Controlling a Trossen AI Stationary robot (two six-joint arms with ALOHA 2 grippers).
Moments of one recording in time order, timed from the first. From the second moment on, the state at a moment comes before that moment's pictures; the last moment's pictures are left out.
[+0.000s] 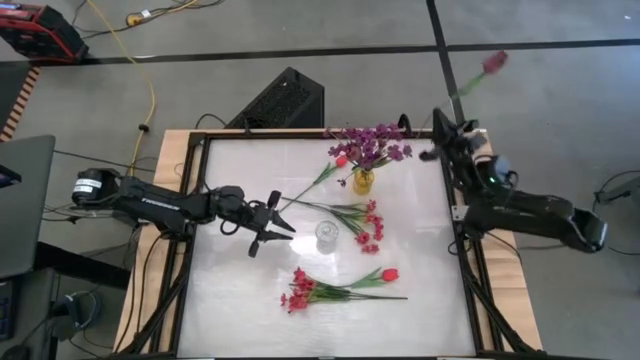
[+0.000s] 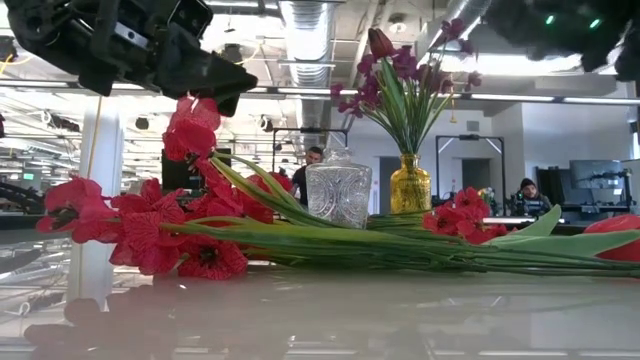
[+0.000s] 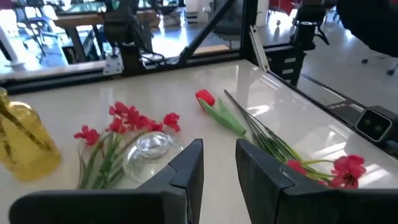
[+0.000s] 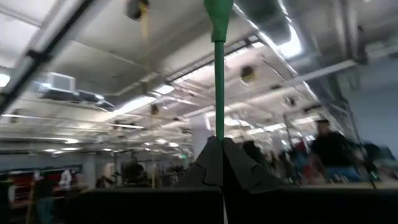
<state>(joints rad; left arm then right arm) 0.04 1.21 0.38 0.66 0.32 0.10 -0.58 0.72 0.29 1.11 0.31 -0.07</state>
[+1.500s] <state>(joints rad) 0.07 1.21 0.38 0.68 0.27 -0.05 -0.59 1.52 0.38 1.53 0.11 0.44</state>
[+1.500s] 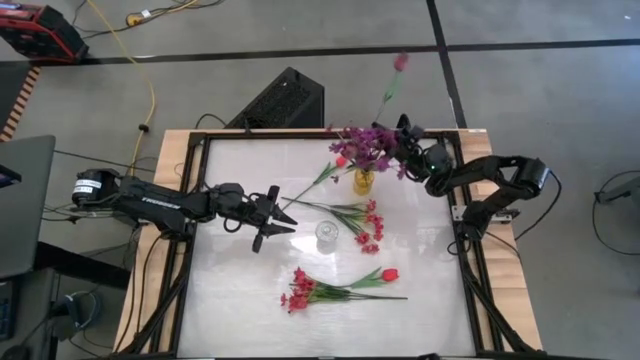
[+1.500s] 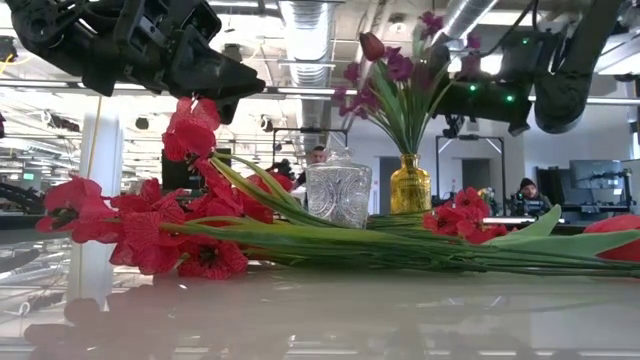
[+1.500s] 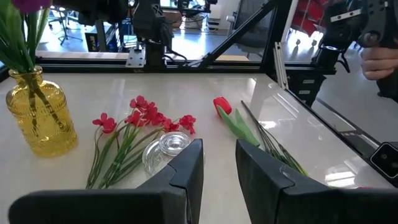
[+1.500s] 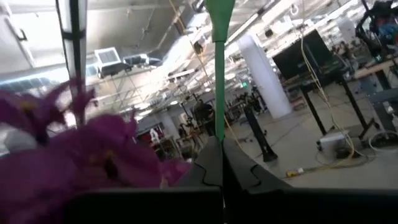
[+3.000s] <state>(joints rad) 0.07 1.21 0.38 0.64 0.25 -0.05 -0.52 1.52 0.35 1.43 0.11 0.34</state>
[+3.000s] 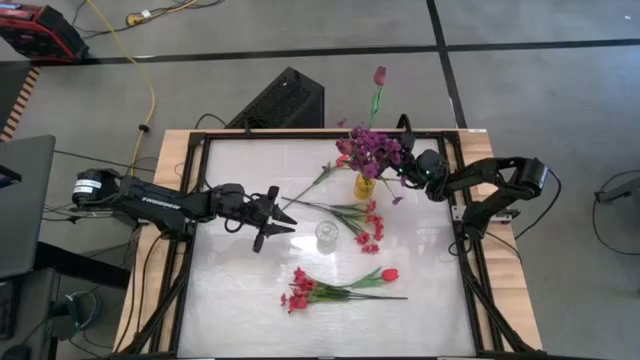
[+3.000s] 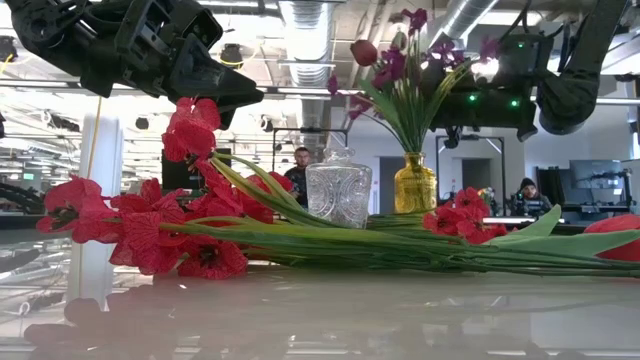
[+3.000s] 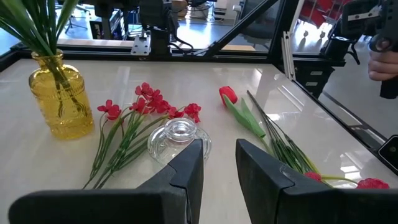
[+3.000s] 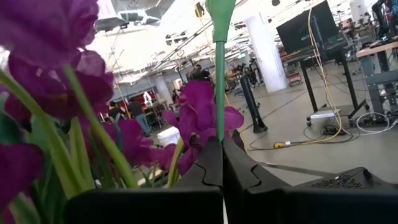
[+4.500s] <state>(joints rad) 0.07 1.21 0.38 0.64 0.22 -0.02 -0.48 1.52 0.24 1.57 0.11 0.11</state>
